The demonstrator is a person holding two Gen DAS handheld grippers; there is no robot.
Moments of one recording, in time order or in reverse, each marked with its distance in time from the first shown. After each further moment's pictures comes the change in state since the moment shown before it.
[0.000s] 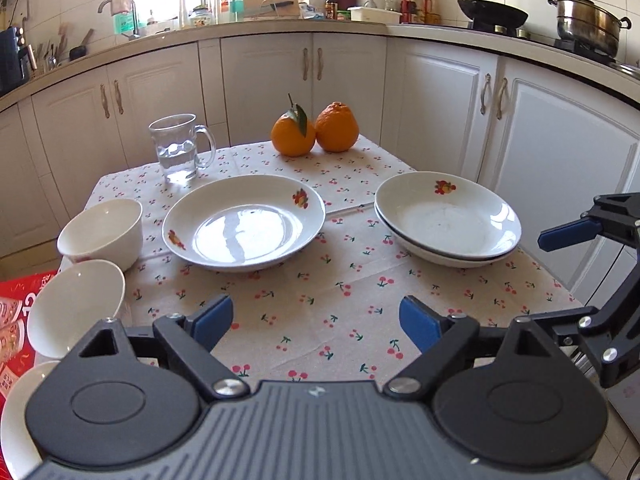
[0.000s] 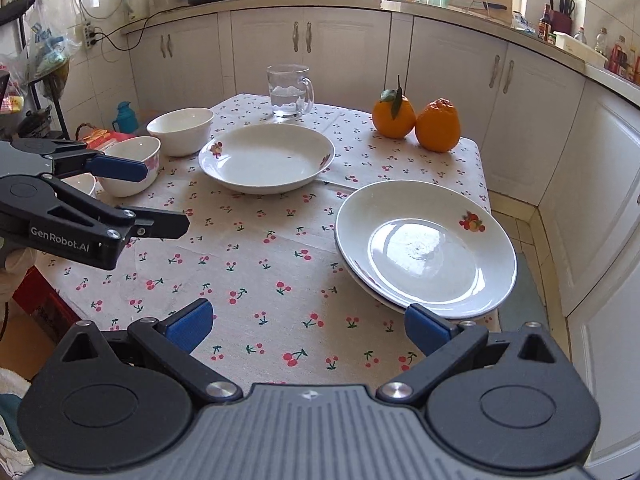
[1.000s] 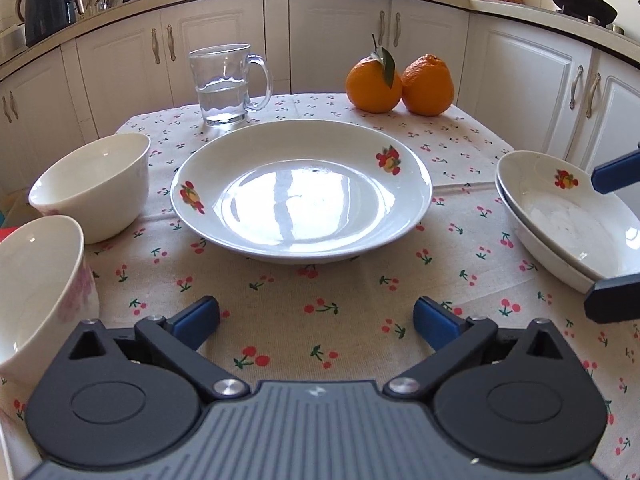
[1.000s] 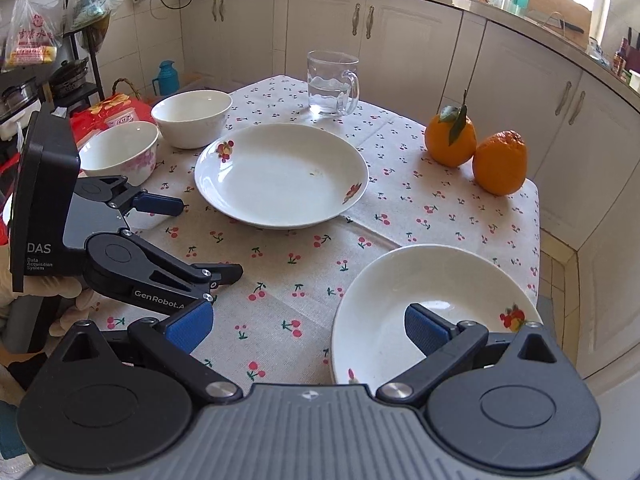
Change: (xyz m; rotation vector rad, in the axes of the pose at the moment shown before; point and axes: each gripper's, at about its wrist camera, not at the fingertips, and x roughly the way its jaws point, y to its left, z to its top) left arm 0.106 0.027 -0.006 -0.134 0.079 0.153; right arm 0.082 -0.015 0.073 -0.196 0.078 0.098
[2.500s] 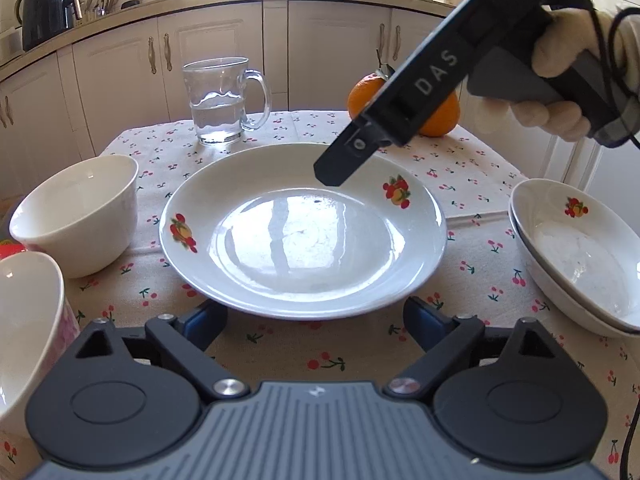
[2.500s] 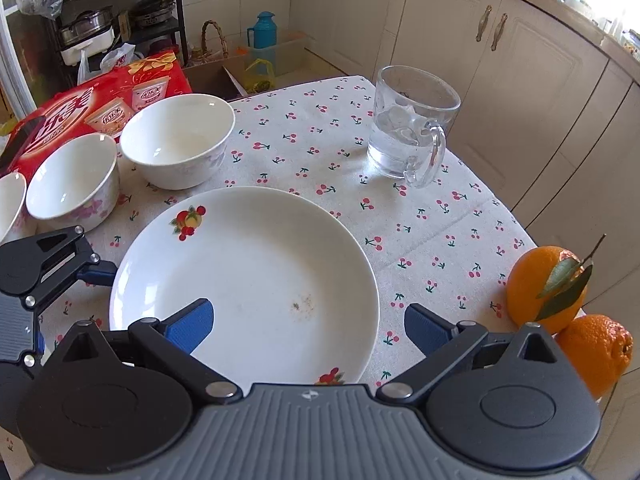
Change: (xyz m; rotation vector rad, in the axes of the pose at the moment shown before) left arm 0.021 0.009 0.020 -0.010 -0.035 -0.021; right arm 0.143 -0.043 0.150 -0.300 0.114 0.255
